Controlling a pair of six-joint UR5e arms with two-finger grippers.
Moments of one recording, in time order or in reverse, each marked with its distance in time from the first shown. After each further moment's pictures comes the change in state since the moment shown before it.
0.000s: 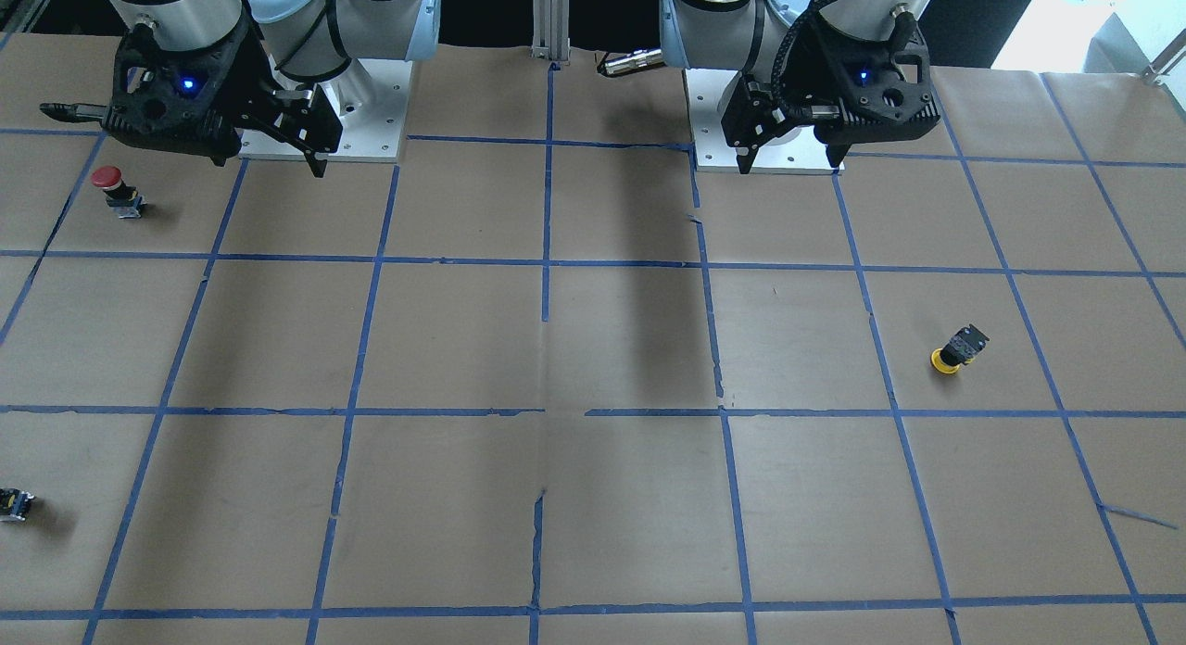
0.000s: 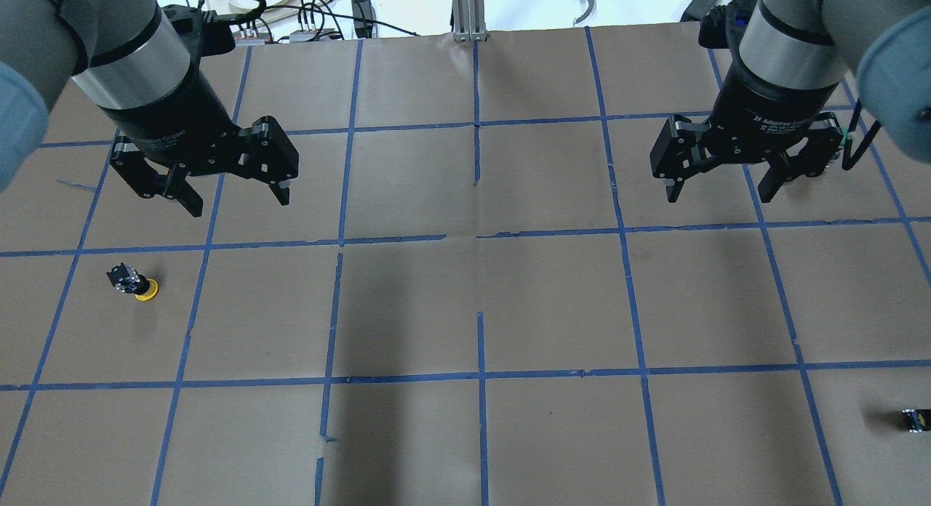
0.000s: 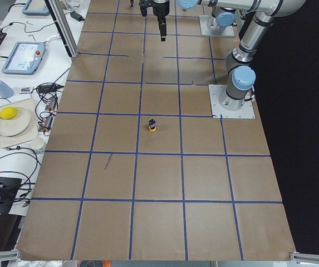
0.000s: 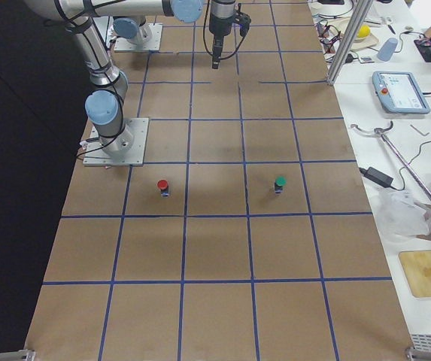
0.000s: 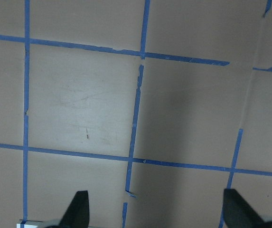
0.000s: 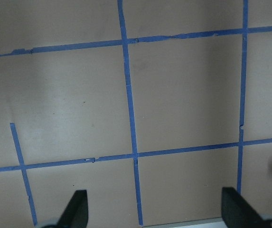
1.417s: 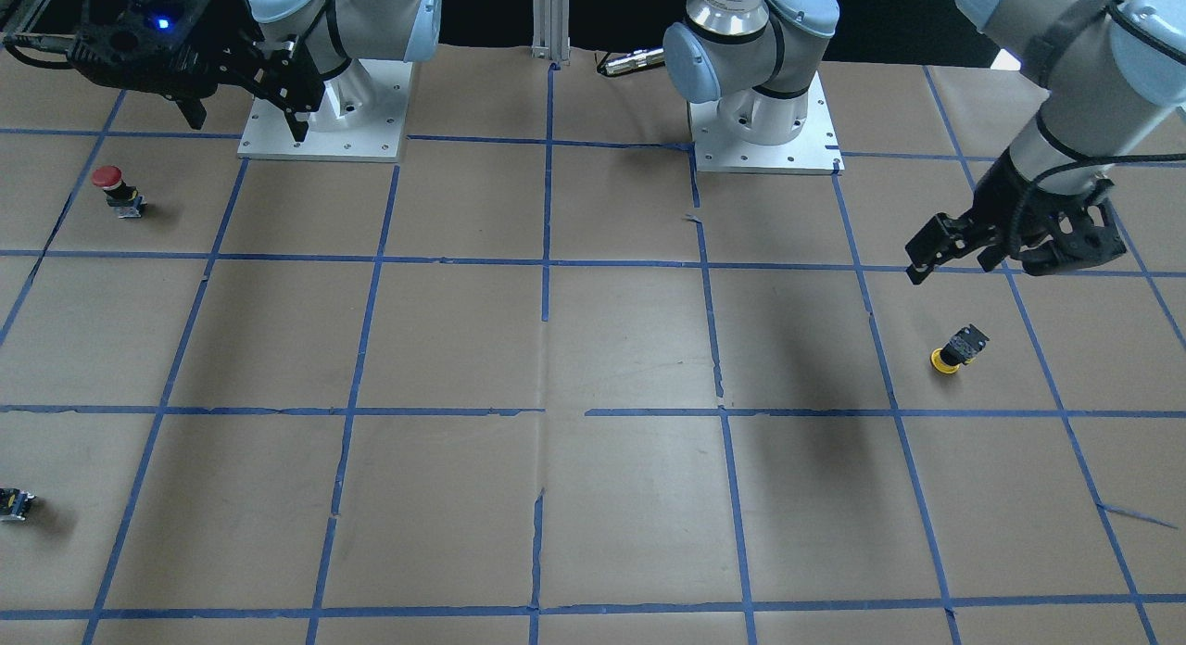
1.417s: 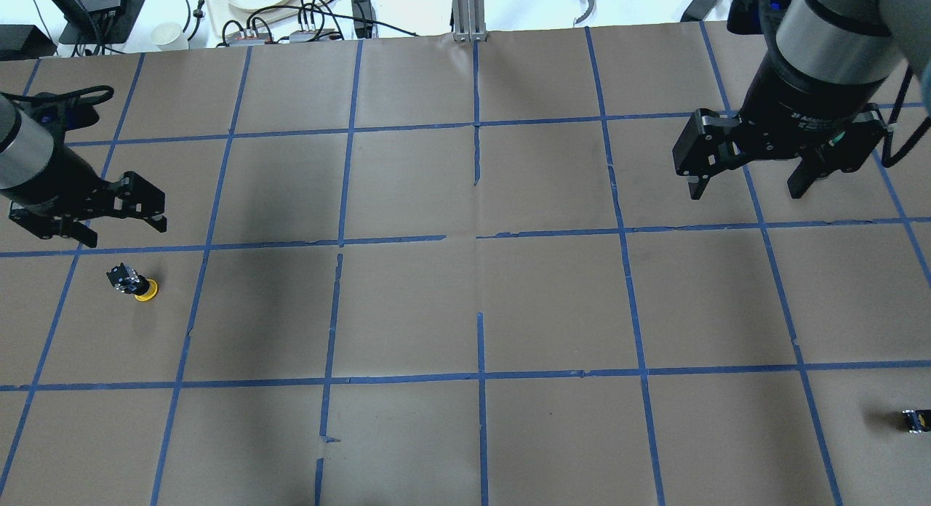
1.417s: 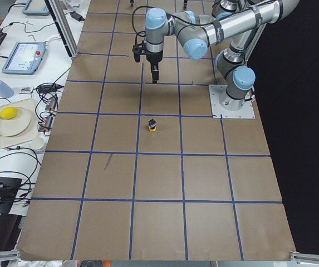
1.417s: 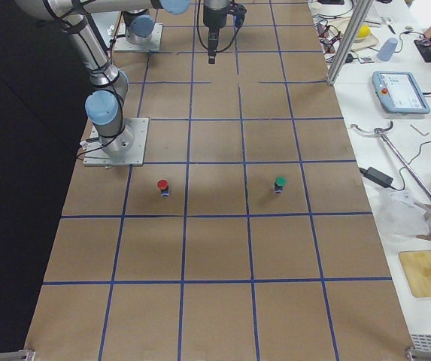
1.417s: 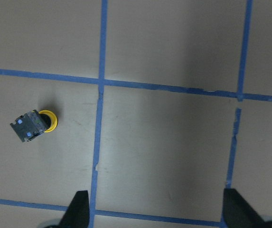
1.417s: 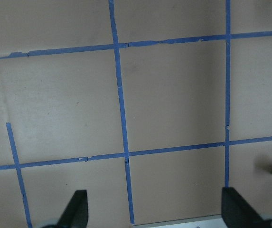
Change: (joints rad) left arm 0.520 -0.074 -0.302 0.426 -0.008 0.383; right arm -0.013 -0.074 -0.010 0.020 -0.018 -0.023
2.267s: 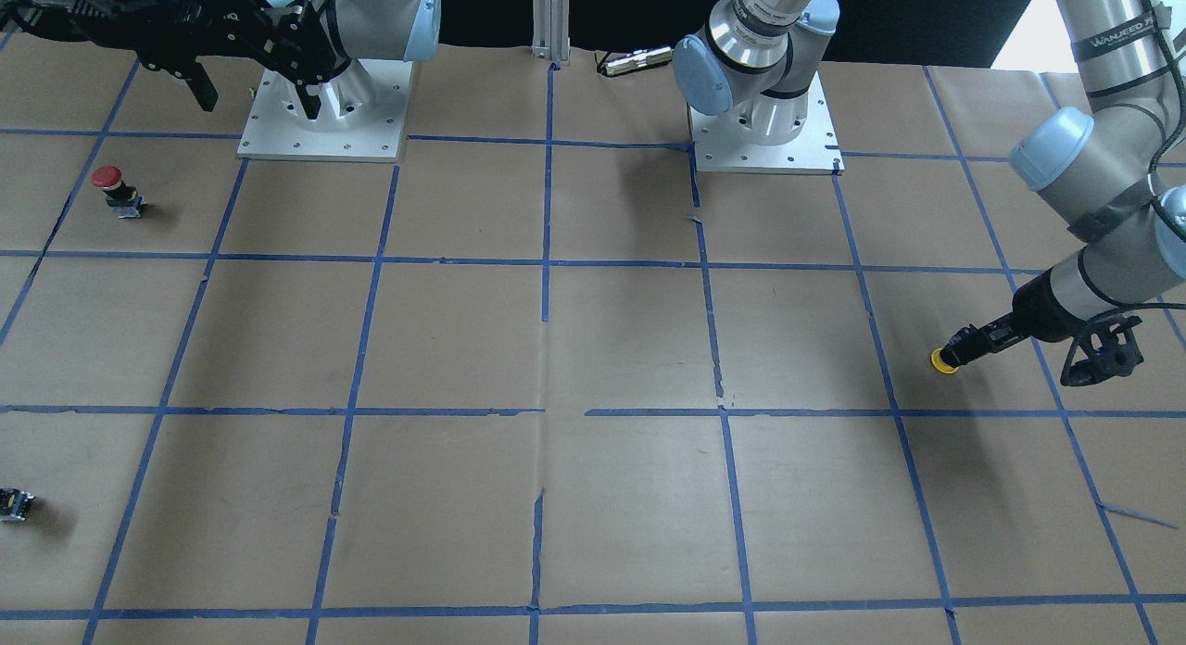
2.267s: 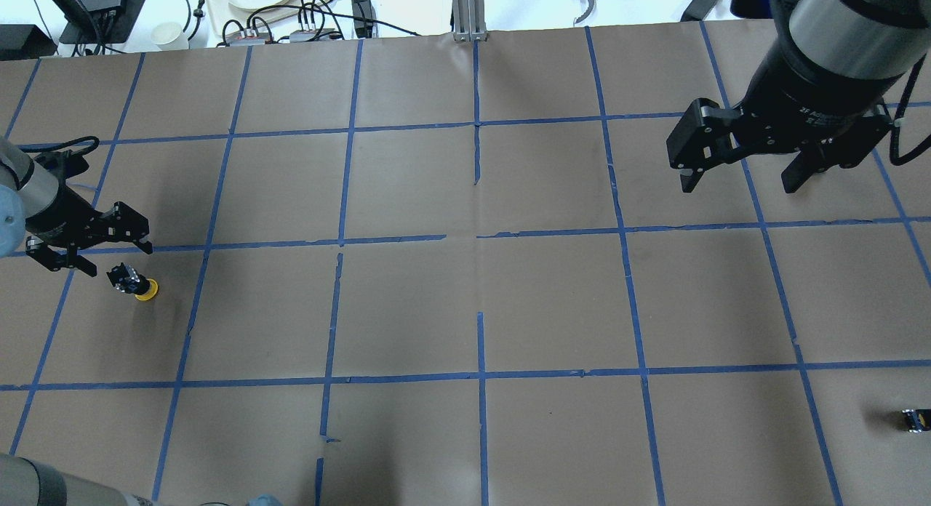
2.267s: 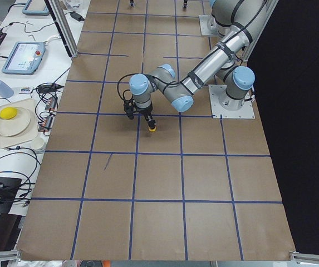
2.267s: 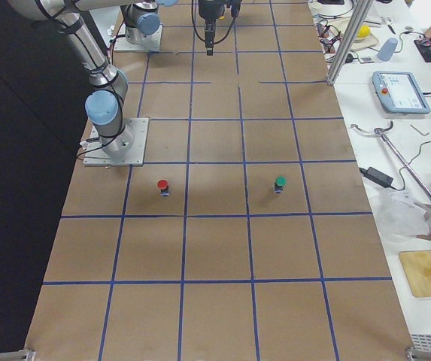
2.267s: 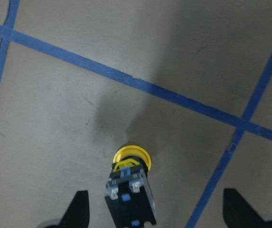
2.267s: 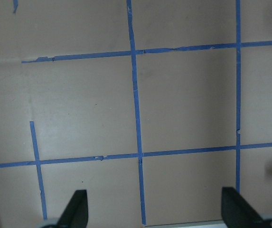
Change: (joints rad) left arm 0.117 -0.314 0.013 0.196 0.012 -0.032; right arm 0.008 -0.030 -0.007 0.000 0.055 -0.005
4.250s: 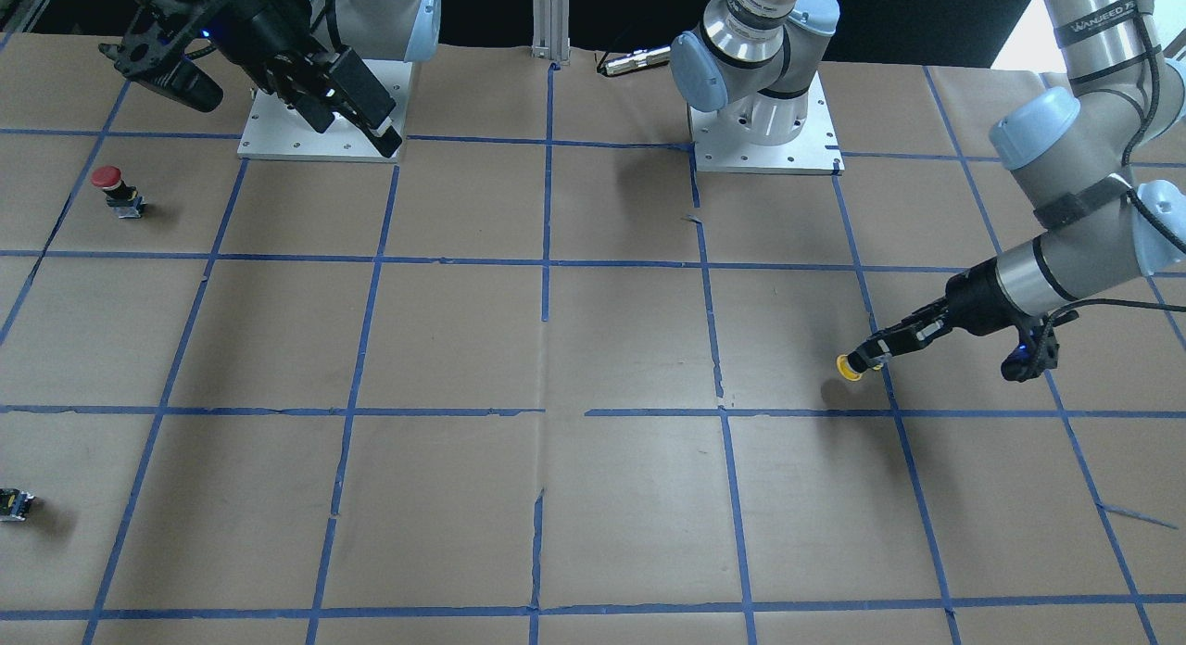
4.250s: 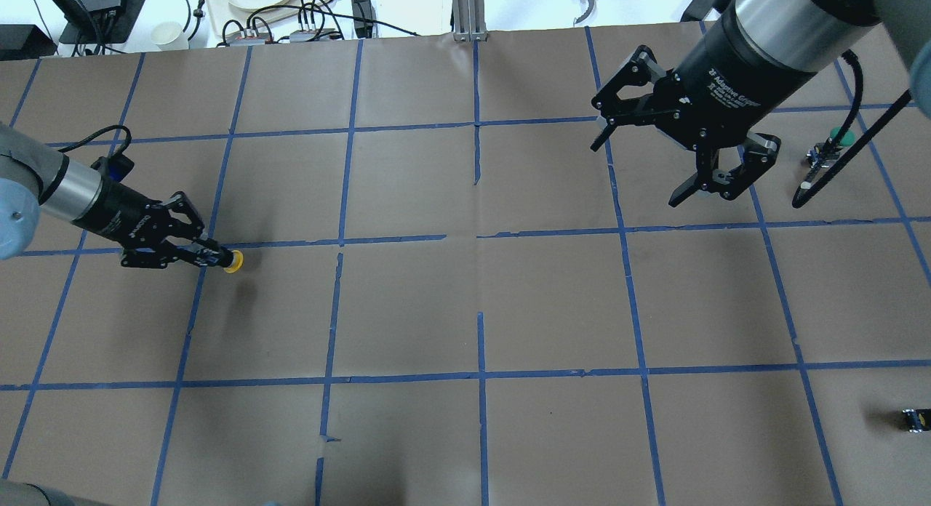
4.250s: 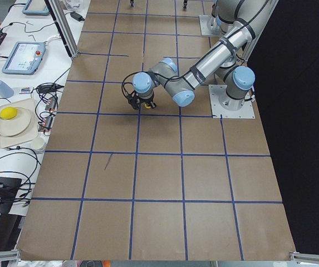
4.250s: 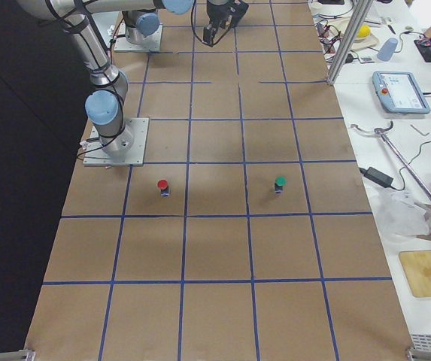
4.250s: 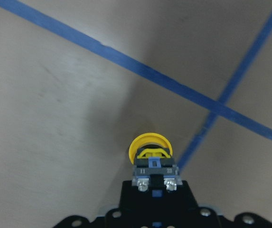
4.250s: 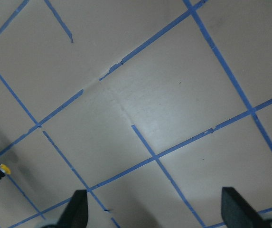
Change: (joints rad) left arm -0.087 0.072 -0.035 -0.250 -0.422 -0.255; right arm -0.009 0.065 0.005 -0.039 0.372 0.537
